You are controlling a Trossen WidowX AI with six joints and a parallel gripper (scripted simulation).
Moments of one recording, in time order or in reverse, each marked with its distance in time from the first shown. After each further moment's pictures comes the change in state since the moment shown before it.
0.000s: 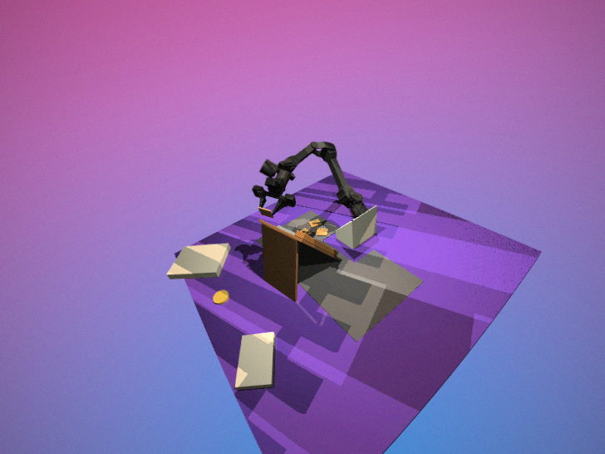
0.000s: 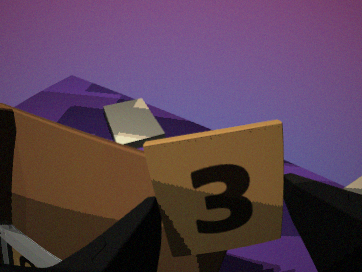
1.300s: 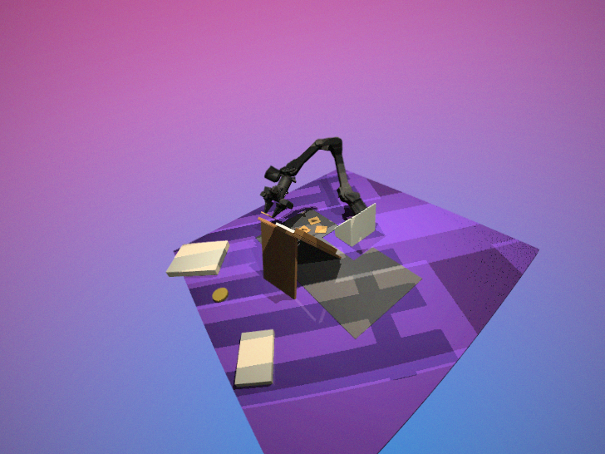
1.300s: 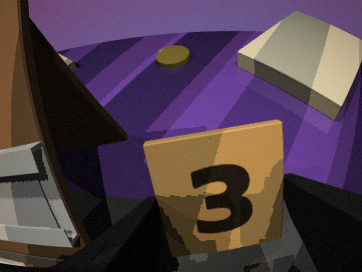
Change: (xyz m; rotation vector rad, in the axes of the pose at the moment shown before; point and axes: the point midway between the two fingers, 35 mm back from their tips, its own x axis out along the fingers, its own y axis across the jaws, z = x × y) arm -0.052 -0.040 -0.156 0.379 0.279 -0.215
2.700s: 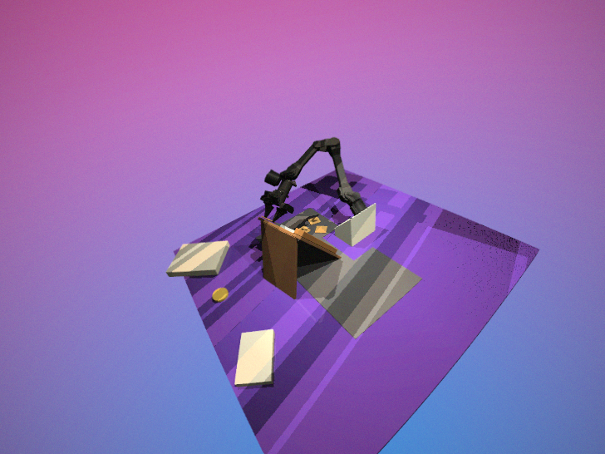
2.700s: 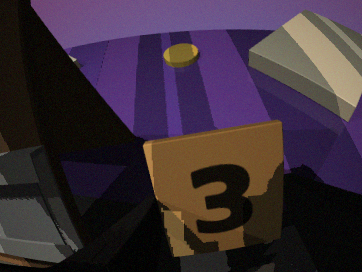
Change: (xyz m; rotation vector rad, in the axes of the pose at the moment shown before) arm 0.018 0.013 -0.001 0.000 -0.005 0.010
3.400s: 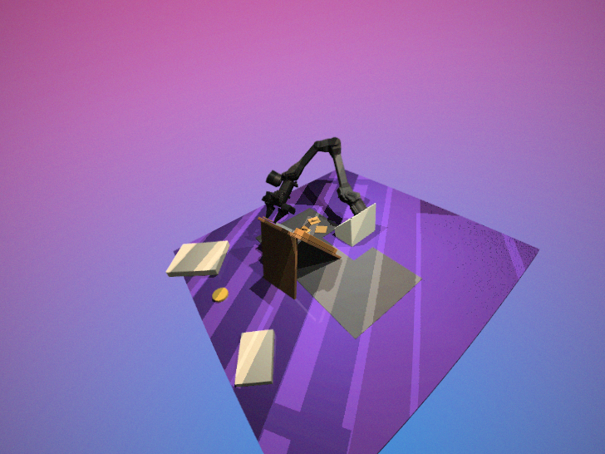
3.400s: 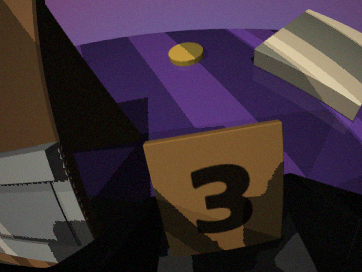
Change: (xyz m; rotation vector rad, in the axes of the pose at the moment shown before) arm 0.001 0.010 -0.001 0.000 0.000 0.001
